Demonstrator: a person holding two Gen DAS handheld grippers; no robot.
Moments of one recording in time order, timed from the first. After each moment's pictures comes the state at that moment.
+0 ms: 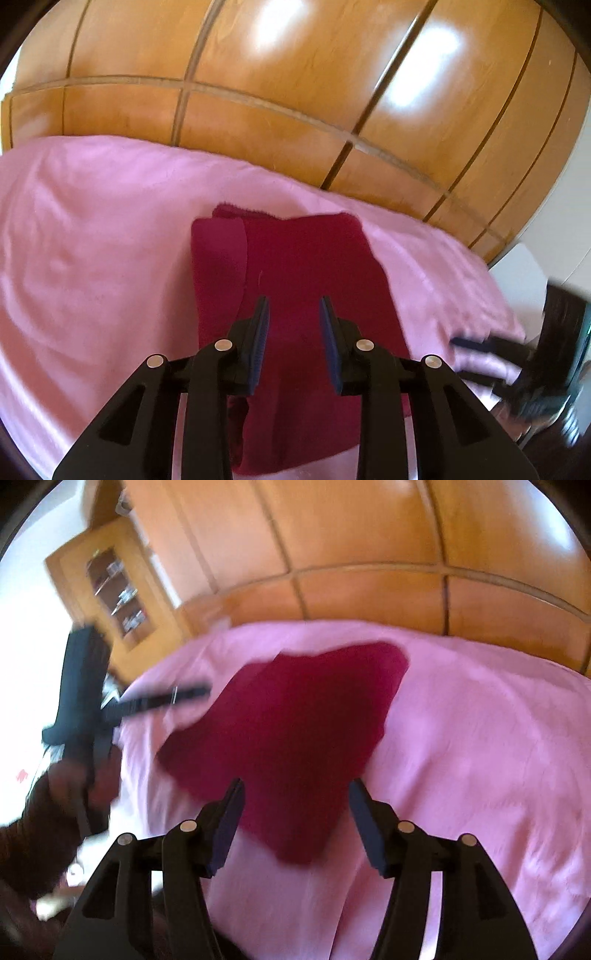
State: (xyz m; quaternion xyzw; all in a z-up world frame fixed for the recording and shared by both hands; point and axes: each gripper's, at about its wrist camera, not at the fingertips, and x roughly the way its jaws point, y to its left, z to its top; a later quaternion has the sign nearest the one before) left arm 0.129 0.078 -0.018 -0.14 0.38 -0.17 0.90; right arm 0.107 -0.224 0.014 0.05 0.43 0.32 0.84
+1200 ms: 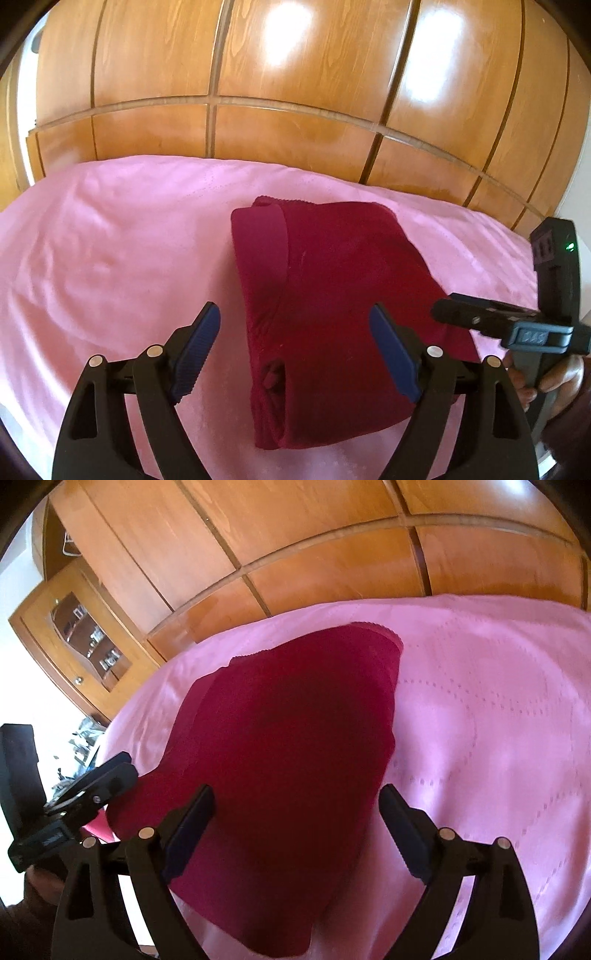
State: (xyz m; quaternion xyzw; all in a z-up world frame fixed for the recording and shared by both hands) left arm 0.101 0.084 -0.035 -0.05 0.36 -0.09 0.93; right arm 0.159 -0.207 -0.043 0.13 0.46 0.29 0.83
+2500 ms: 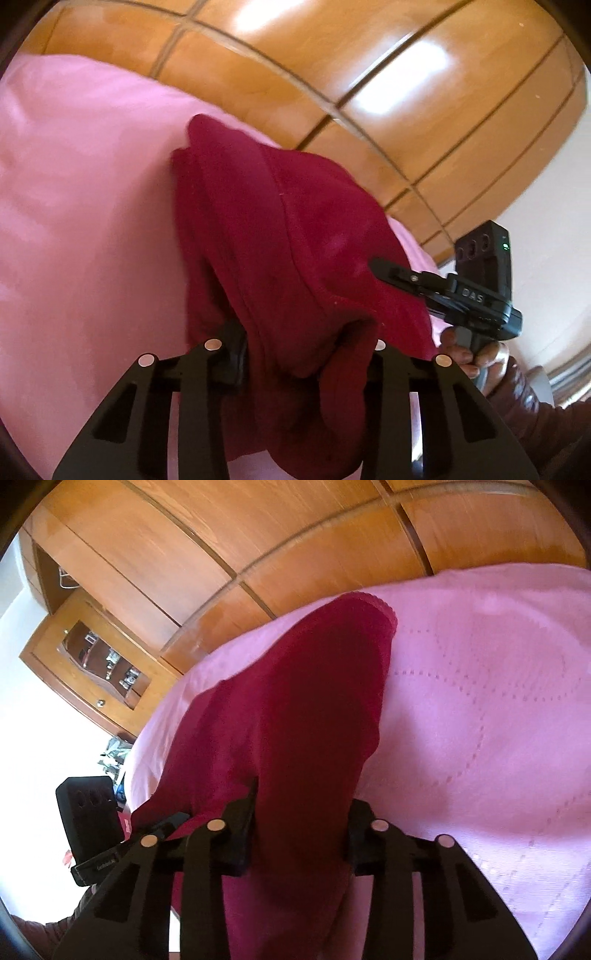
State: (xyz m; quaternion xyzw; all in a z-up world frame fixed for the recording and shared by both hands) left arm 0.108 0.092 -0.088 -0.24 0.38 -0.28 0.85; right arm 0.167 -0.227 -0.043 0.21 0.46 0.32 0.80
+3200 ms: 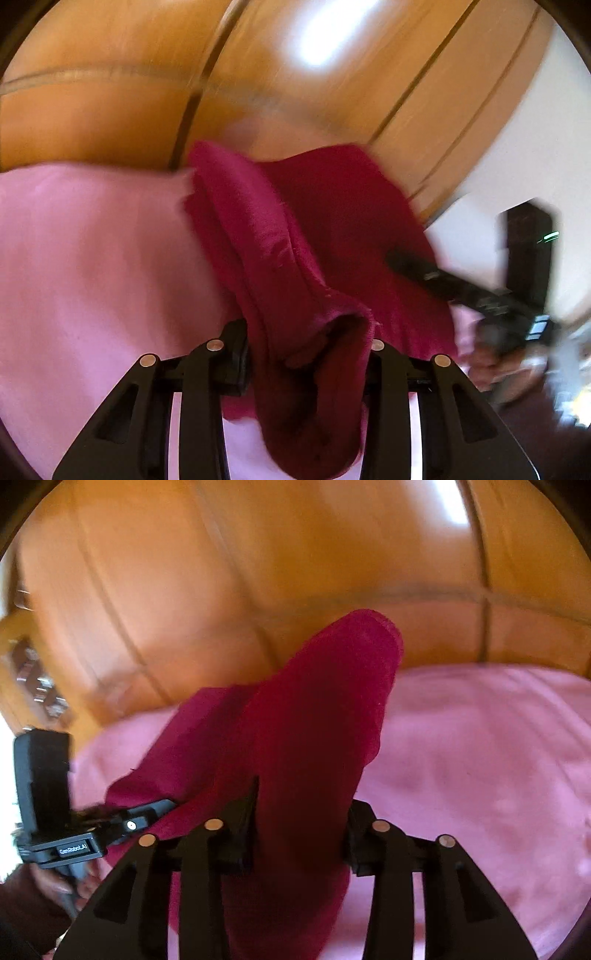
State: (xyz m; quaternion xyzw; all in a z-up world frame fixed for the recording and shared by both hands) left arm 0.240 -0.139 -0.052 -0.08 0.43 -0.32 0.84; right arm 0.221 -0.396 -0.017 0.12 0.41 0.13 0.90
